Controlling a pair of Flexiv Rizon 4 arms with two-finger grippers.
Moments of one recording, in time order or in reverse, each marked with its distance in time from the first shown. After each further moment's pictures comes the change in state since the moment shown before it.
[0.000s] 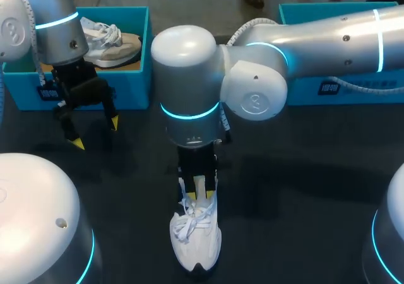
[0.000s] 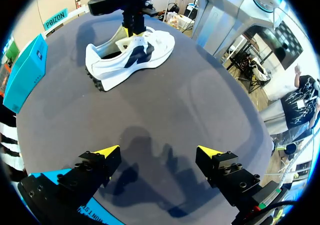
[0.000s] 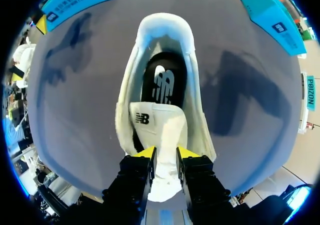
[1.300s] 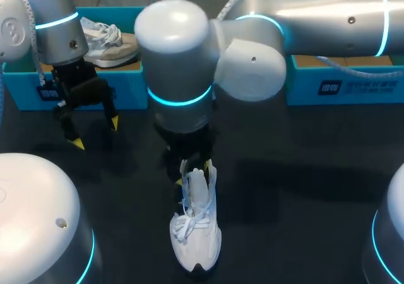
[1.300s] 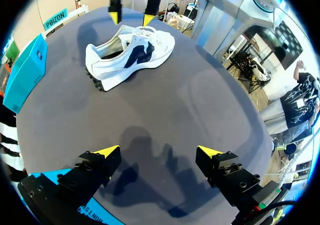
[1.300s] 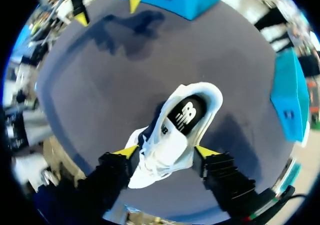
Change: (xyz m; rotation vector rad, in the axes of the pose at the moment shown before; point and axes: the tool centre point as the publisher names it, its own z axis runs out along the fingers) left arm 0.000 0.000 0.000 0.000 0.000 0.000; right arm 0.008 0.018 -0.063 -0.143 -0.023 -0.624
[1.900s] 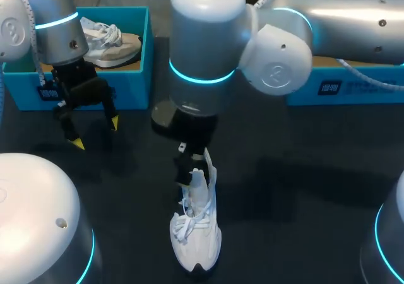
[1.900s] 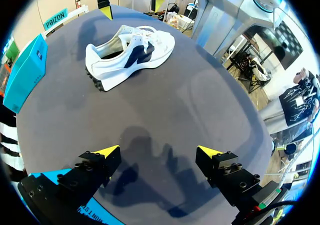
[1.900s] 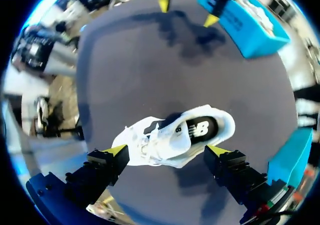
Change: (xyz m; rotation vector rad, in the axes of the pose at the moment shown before) left arm 0.000 0.000 0.000 0.000 0.000 0.000; right arm -0.003 -0.005 -0.021 -0.062 0.136 -0.582
